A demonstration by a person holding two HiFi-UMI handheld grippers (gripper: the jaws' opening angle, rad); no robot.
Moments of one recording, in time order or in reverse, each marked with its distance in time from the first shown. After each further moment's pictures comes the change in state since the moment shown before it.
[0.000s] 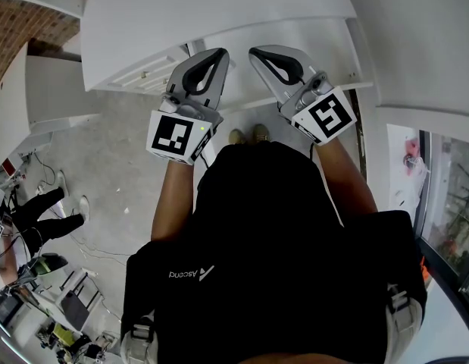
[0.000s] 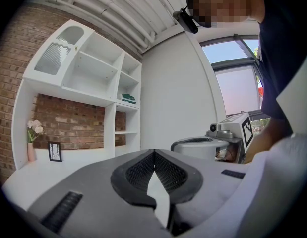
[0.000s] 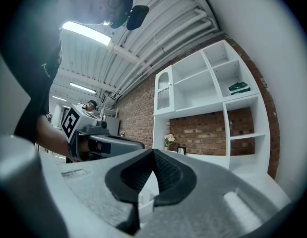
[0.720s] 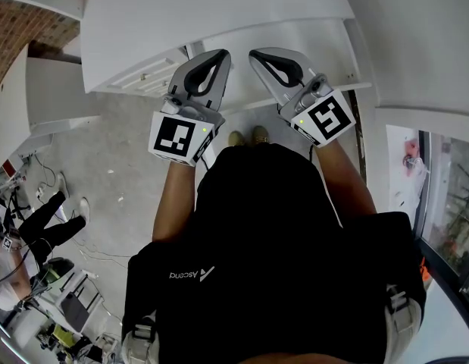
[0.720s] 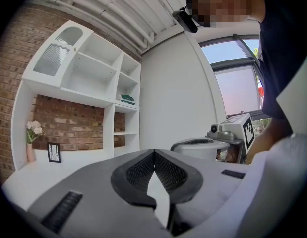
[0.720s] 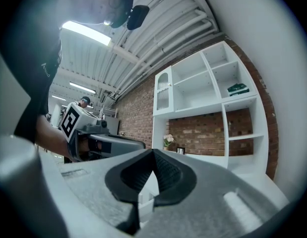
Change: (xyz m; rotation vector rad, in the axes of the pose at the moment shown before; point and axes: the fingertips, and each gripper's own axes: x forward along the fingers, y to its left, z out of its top) left arm 0.005 -0.005 0.003 -0.001 -0.005 -0.002; right arm -0.003 -0.001 0.001 0.014 0.009 -0.011
